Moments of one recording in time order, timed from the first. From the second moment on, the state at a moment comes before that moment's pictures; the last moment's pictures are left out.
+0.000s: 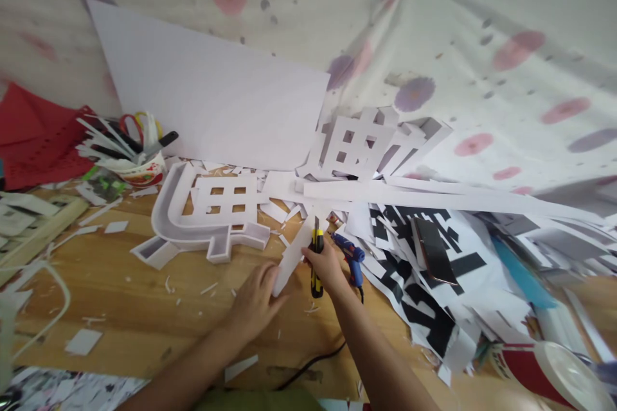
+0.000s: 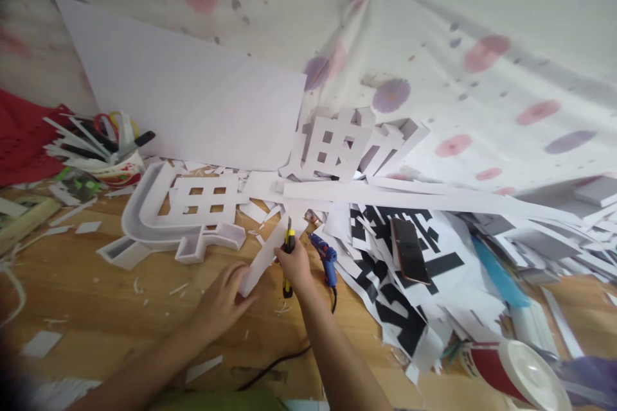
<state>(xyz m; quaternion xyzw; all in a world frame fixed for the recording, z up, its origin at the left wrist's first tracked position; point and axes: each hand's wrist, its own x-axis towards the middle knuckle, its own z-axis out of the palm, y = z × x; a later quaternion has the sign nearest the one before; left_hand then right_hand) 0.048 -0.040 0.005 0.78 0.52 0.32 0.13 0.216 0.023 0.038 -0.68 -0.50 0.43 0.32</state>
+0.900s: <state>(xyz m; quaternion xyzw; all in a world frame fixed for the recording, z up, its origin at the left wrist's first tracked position) 0.040 -0.030 -0.022 0.75 0.53 0.36 0.14 0.187 -0.028 0.047 -0.61 -0.77 0.14 -0.13</state>
